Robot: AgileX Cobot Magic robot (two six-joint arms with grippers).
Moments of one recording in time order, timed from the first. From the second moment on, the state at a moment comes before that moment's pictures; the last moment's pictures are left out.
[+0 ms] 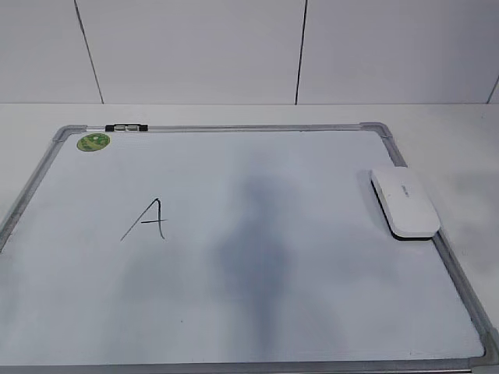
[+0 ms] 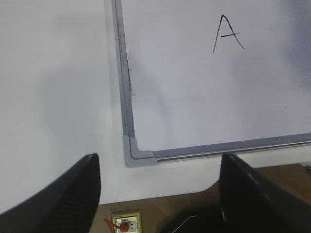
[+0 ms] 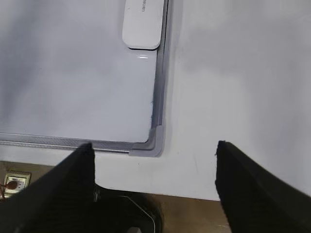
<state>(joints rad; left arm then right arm) -0.01 0.49 -0.82 -0.12 1.26 0.07 0.18 0.68 -0.92 -0.02 1.25 0.08</state>
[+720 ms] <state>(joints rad) -0.01 0.32 -0.57 -0.09 1.22 0.06 0.18 0.20 -0.53 -0.13 1.24 0.07</state>
